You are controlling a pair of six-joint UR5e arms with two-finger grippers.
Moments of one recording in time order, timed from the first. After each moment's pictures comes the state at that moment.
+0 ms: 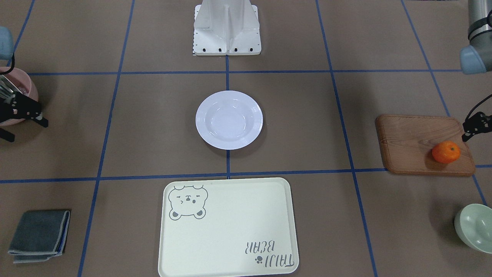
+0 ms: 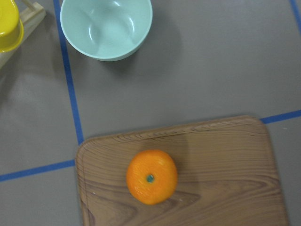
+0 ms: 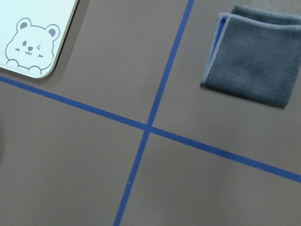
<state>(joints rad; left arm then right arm) -1.30 -1.68 -1.44 -2.04 -2.21 -0.19 1.14 -1.42 1.81 -1.29 2.42 0.52</state>
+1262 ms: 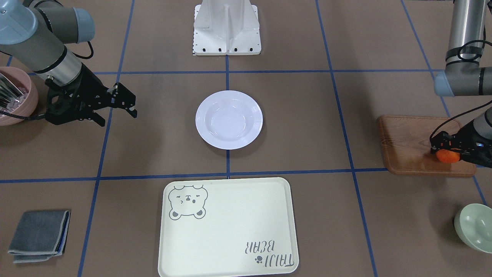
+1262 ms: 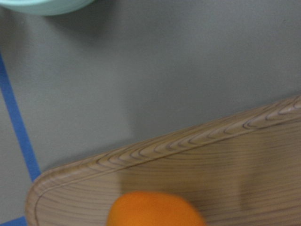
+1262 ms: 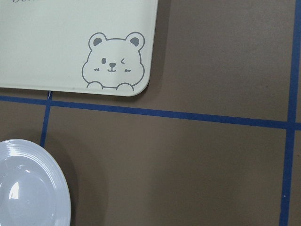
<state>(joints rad) -1.17 -1.76 -1.26 -2.10 -2.24 -0.21 0.88 -1.26 1.88 -1.29 2.21 0.96</state>
